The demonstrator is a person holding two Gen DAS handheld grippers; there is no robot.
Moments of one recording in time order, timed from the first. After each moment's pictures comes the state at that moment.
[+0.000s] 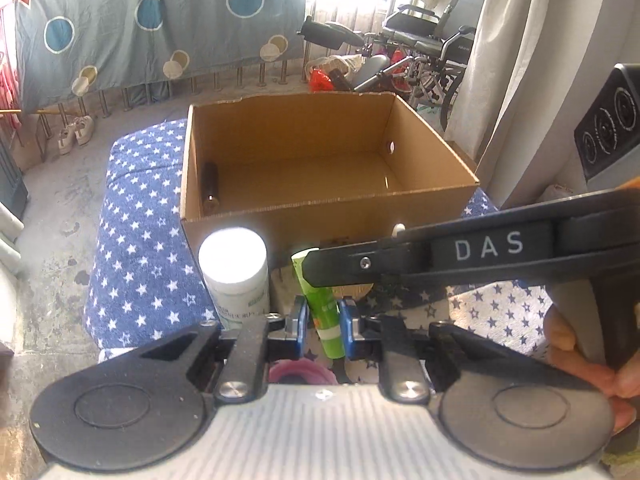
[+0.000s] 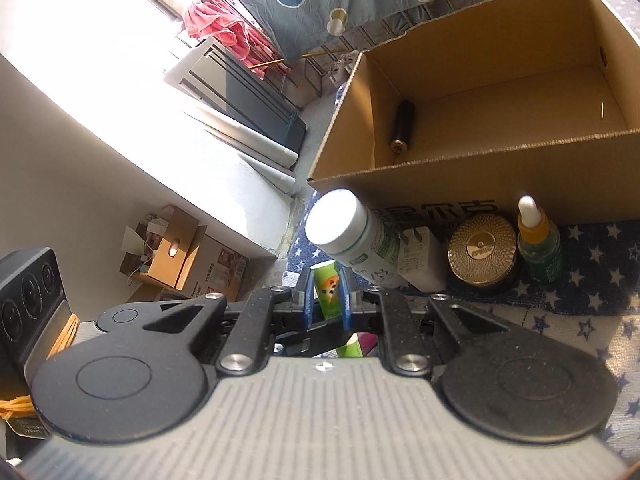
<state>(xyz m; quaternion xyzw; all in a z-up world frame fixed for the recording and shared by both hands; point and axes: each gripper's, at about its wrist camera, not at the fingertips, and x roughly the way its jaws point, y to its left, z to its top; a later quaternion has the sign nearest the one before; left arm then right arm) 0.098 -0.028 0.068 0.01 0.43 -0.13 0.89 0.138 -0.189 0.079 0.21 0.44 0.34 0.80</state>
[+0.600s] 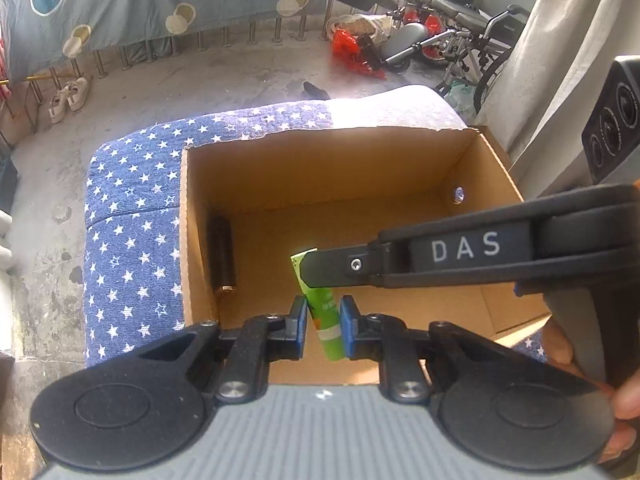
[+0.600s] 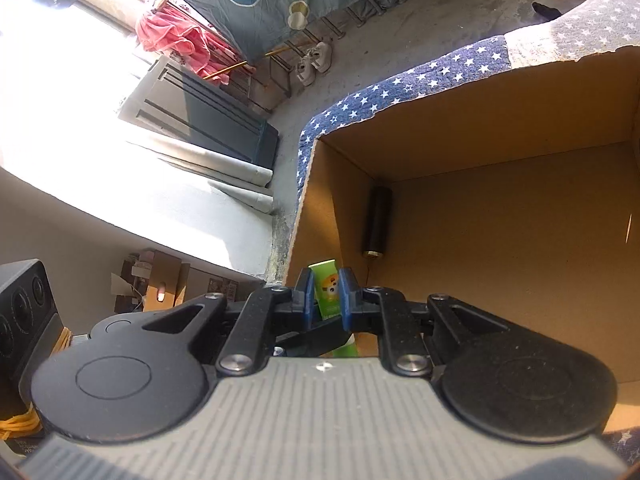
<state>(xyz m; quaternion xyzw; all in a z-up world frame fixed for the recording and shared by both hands) 0.298 -0.016 0.048 0.00 0.52 -0.11 0.84 0.343 -0.179 0.065 0.24 0.53 0.29 0.76</state>
